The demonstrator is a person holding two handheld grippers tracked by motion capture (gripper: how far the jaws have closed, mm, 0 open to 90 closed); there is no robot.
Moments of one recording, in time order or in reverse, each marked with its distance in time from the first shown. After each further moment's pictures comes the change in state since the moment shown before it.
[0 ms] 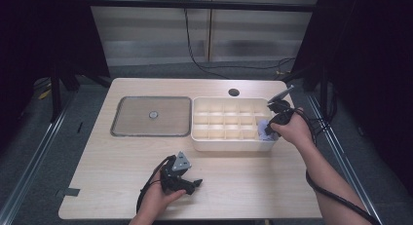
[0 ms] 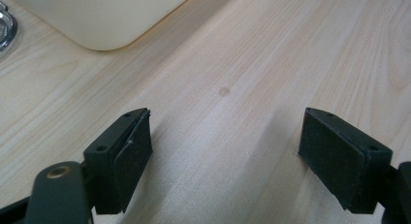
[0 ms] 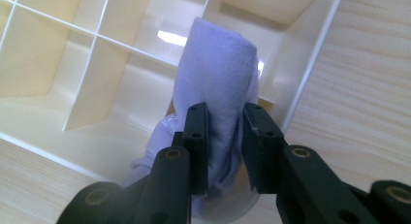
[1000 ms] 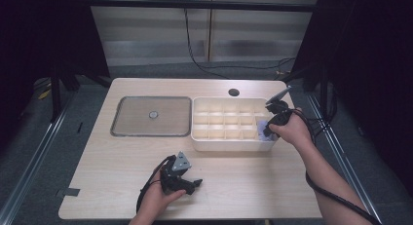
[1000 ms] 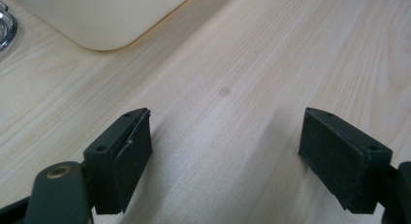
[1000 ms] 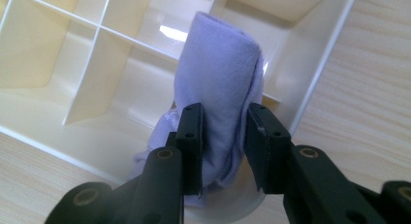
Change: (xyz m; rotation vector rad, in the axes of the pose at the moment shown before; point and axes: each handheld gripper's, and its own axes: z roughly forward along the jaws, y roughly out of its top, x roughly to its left) left arm 0.000 0.000 0.000 0.000 0.000 0.000; right arm 0.004 0.001 0.002 0.015 -0.009 -0.028
